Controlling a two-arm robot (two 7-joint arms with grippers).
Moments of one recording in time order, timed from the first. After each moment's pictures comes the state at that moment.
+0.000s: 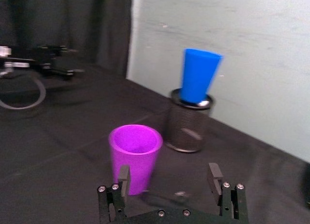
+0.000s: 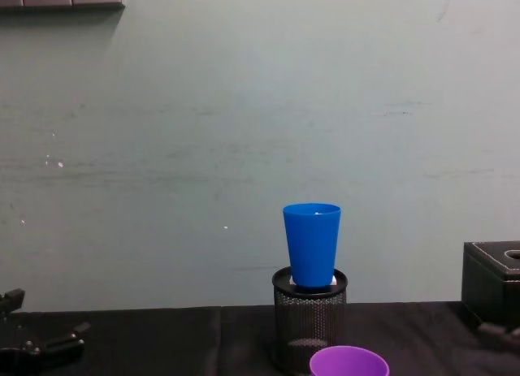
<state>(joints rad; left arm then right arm) -0.20 0.60 0.45 -1.41 -0.25 -0.12 0.03 0.06 0.65 -0.45 -1.56 0.37 -0.24 0.28</state>
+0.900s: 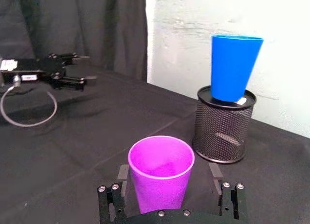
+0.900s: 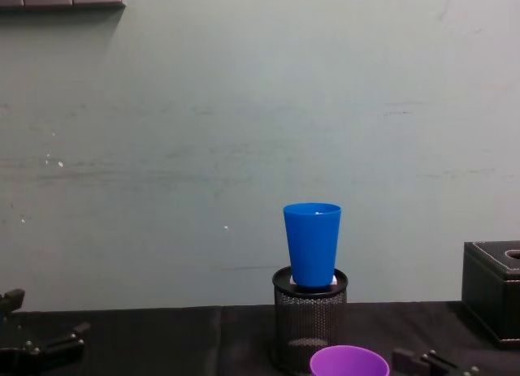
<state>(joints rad) -0.20 0.60 0.45 -1.41 -0.25 -0.12 0.03 0.19 0.44 -0.49 -1.33 0.38 -0.24 0.42</state>
